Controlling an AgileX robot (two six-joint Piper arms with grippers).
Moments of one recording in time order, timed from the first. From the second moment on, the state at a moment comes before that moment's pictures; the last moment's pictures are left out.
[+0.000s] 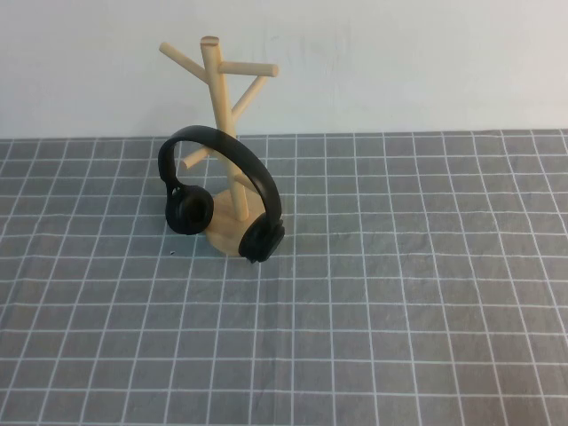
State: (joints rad) right arm -0.02 -0.02 0.03 0.01 0.33 -0.04; left arm 0.04 -0.01 0.03 -0.12 0.34 0.07
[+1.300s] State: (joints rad) right arm -0.02 -0.02 0.03 0.01 0.33 -0.04; left arm 0.04 -0.01 0.03 -0.35 0.13 0.06
